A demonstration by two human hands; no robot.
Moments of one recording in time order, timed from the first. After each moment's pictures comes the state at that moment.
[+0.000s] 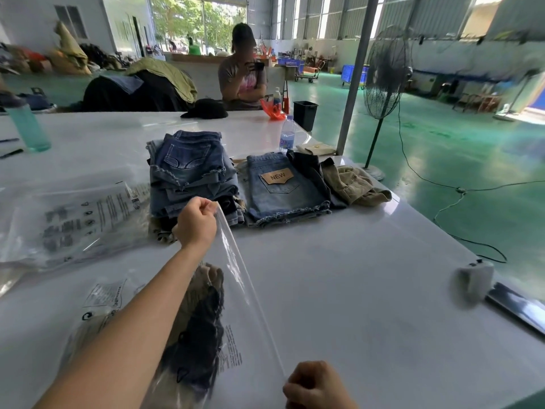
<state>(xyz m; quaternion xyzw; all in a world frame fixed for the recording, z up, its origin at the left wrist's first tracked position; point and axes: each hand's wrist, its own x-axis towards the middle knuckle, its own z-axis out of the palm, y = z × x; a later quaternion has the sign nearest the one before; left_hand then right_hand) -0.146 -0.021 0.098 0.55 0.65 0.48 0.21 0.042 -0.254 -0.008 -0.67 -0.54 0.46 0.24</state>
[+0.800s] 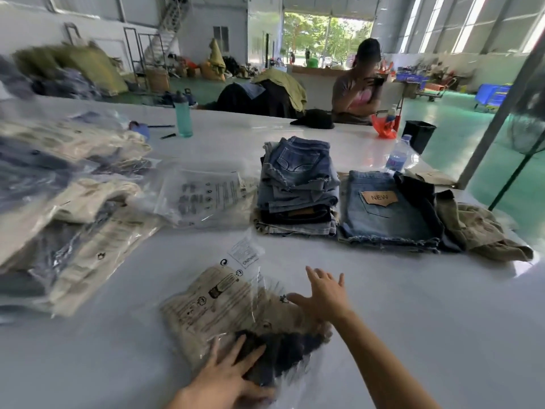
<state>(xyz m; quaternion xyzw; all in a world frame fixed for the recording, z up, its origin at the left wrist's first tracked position) -0.254 -0.238 -0.035 0.77 0.60 -0.19 0.07 -0.054 -0.063 -0.005 -0.61 -0.78 0.12 -0.01</state>
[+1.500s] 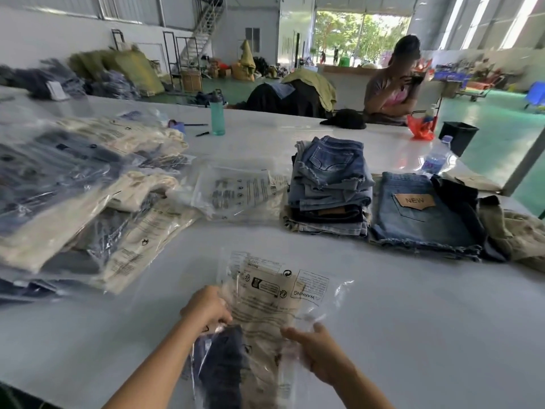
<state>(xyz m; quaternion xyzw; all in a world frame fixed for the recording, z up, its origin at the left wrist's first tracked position) -0.344 -0.173 -0.007 0.43 0.86 0.07 0.27 -0.112 -0.179 -0.004 -0.52 -0.37 0.73 0.25</state>
